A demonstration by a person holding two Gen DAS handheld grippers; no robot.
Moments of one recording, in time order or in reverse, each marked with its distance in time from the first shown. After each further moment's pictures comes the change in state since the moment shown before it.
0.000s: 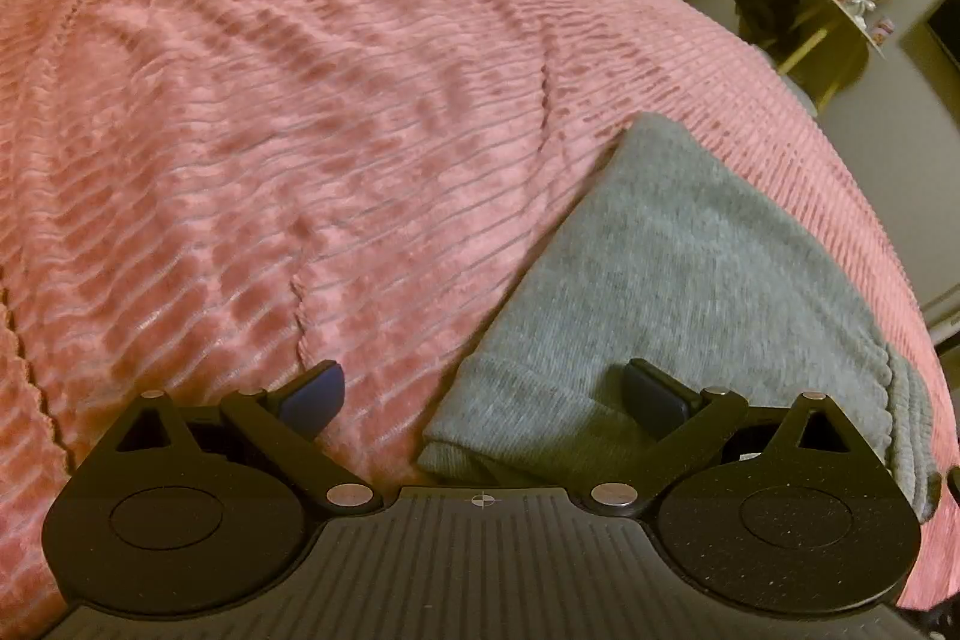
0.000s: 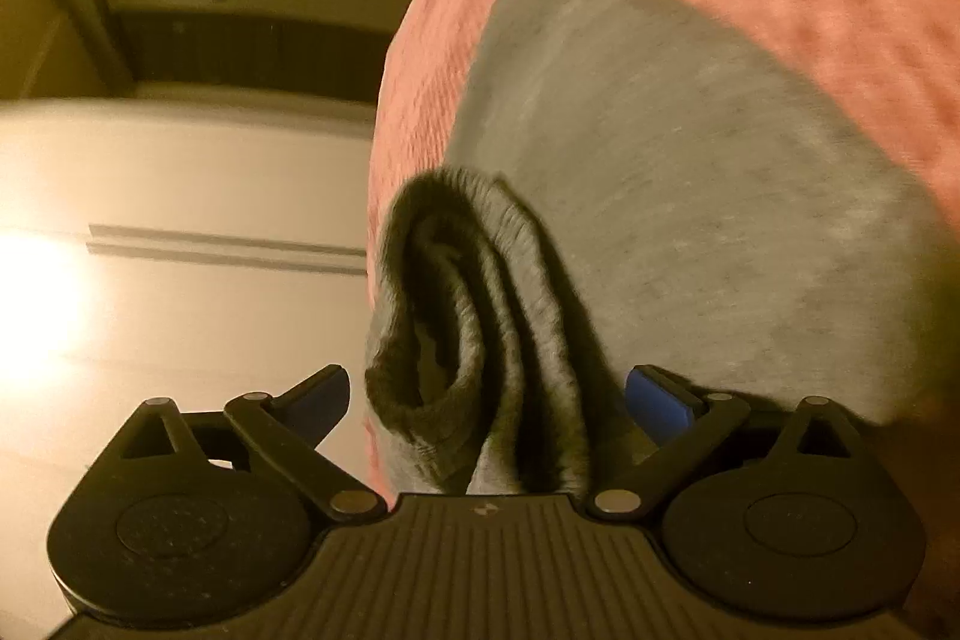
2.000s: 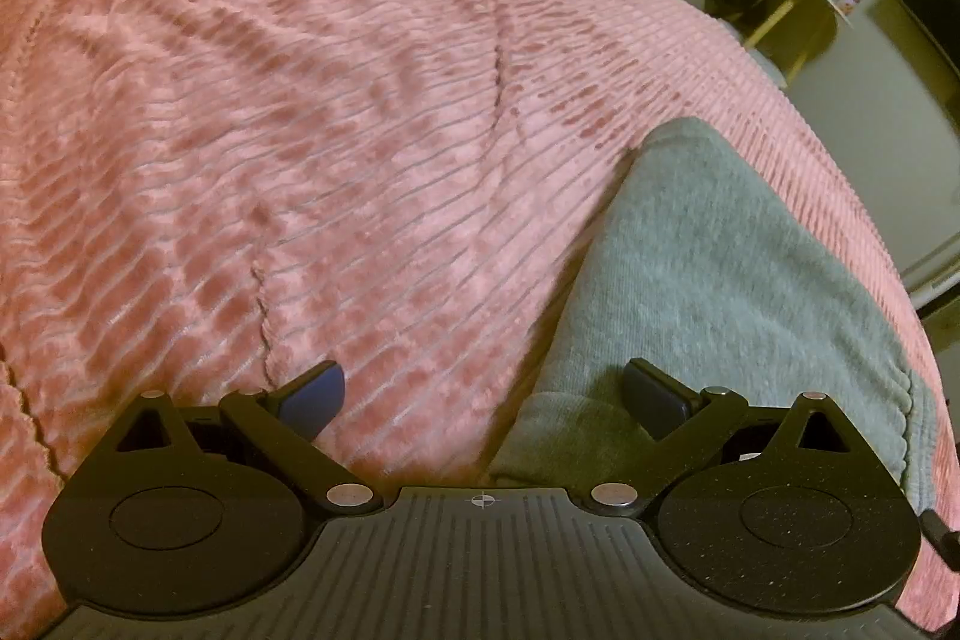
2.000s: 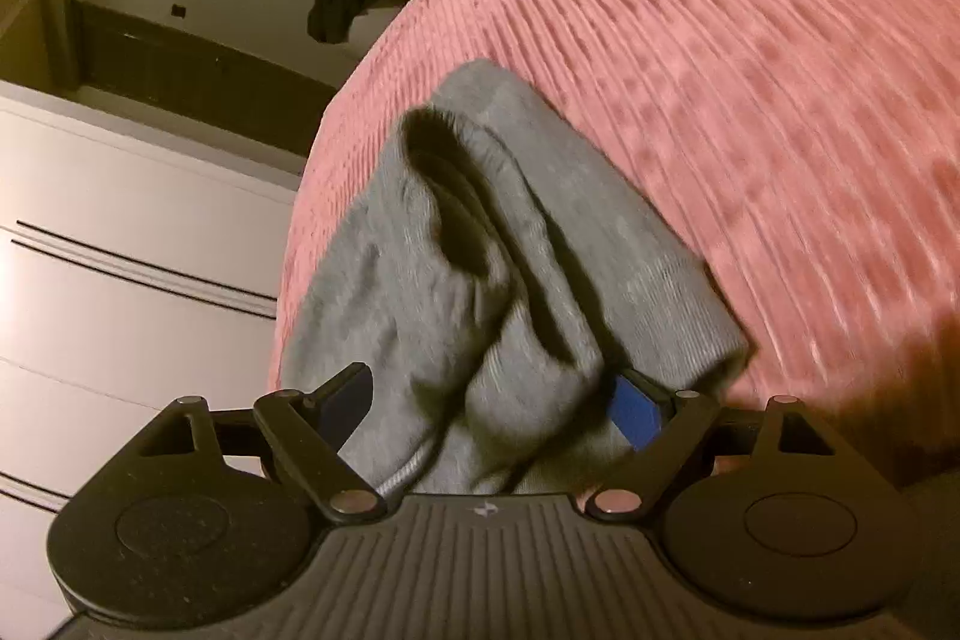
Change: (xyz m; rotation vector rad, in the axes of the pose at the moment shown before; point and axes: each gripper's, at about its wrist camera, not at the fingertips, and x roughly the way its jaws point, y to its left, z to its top) left arm -0.002 -0.013 -0.007 0.061 0.026 -0.043; right arm -0.074 0.012 -0.045 -0.089 -0.162 -0.210
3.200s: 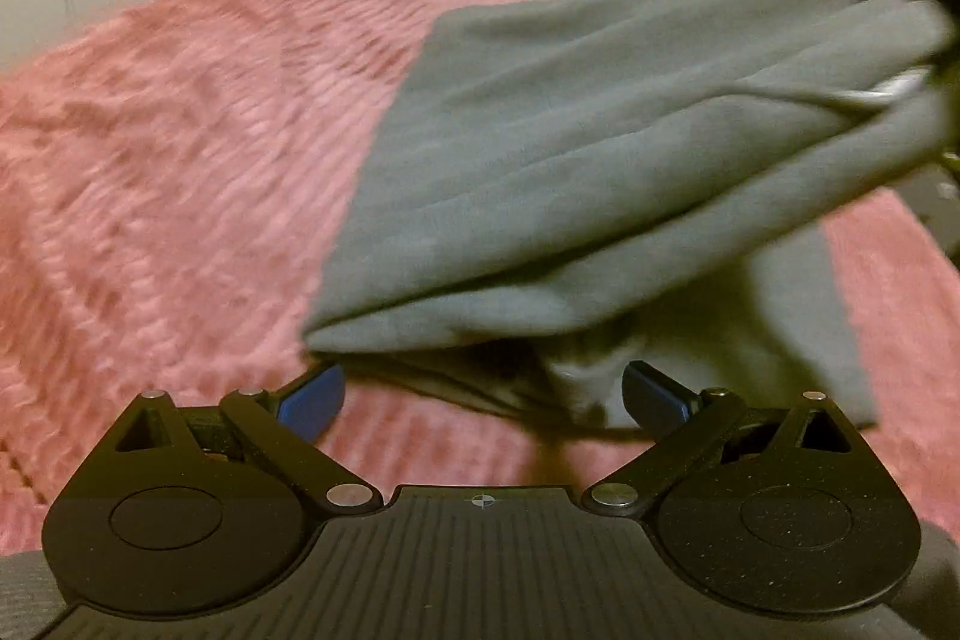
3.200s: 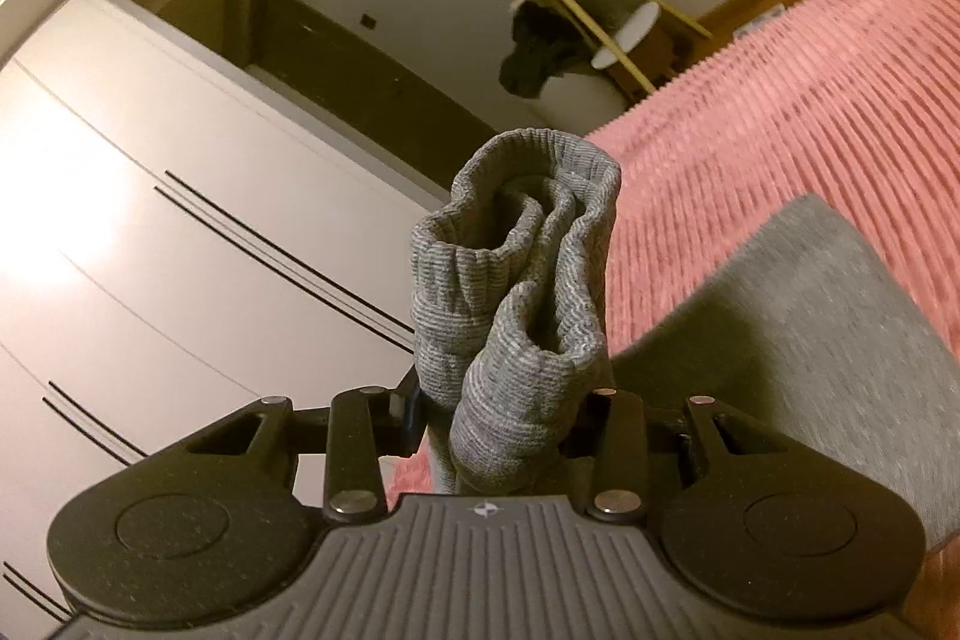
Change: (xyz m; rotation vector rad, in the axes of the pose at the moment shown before) left arm -0.019 -0.077 -0.062 0.341 0.016 -0.042; right arm 0.009 0.139 0.015 -0.268 -0.153 0.256
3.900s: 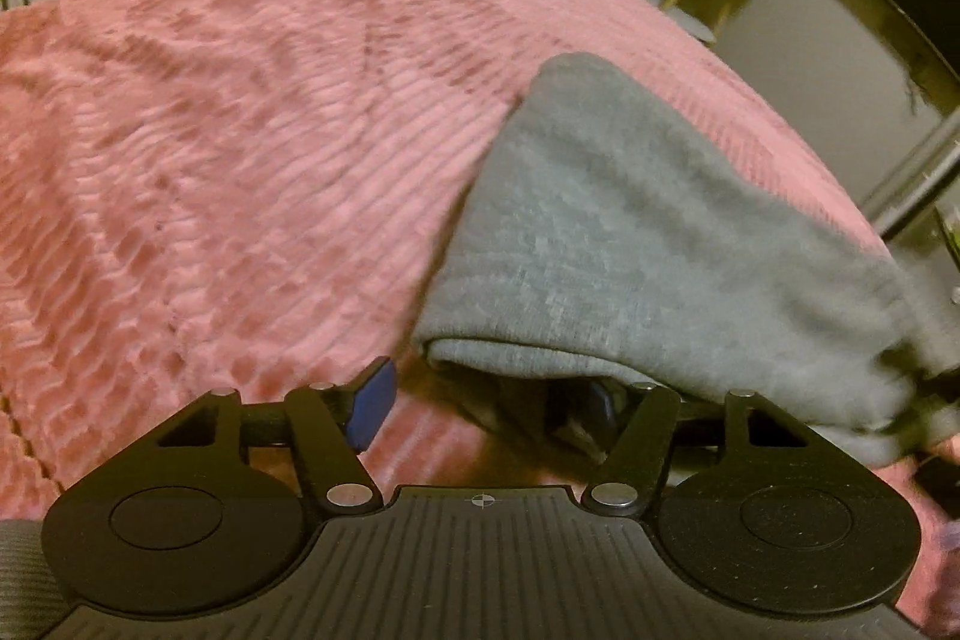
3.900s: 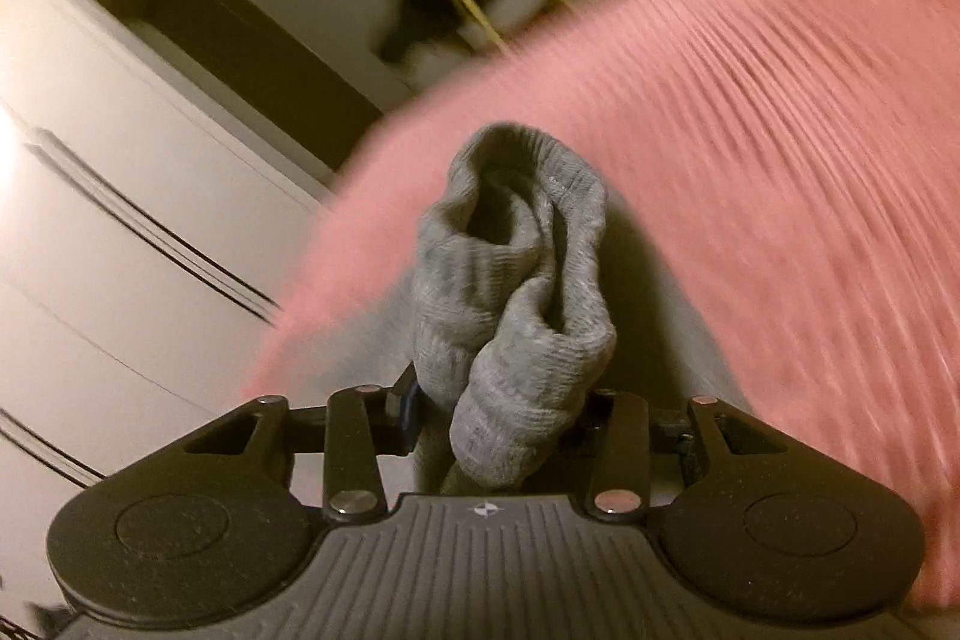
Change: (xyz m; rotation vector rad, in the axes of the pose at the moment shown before) left arm -0.004 0.027 0.005 -0.174 -0.032 -0.024; right arm -0.019 -0.103 -0.017 0.013 0.105 -0.324
